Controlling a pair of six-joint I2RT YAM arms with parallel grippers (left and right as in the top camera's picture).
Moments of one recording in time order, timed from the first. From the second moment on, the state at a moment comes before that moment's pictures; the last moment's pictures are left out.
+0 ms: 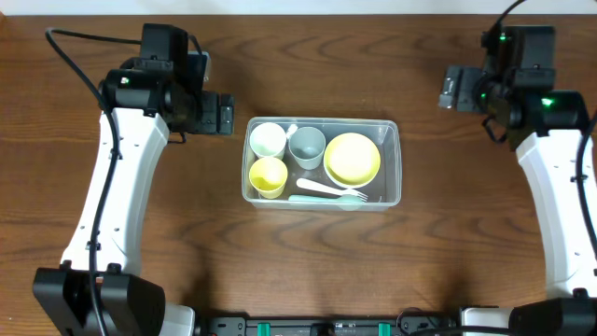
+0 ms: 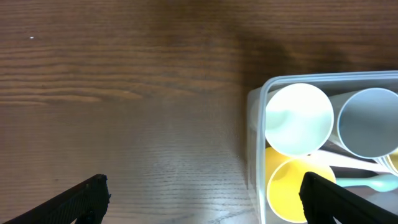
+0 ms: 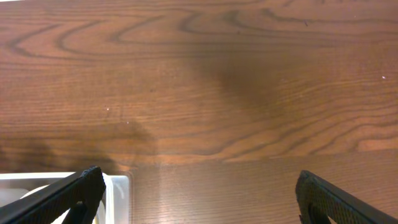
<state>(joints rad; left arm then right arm) -0.09 1.63 1.58 -1.14 0.05 -0.04 0.00 1.52 1.48 -0.82 0.04 0.12</state>
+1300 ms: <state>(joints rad) -0.07 0.35 1.00 -1.19 0.04 -0.03 0.13 0.49 0.57 -0.80 0.16 0.28</state>
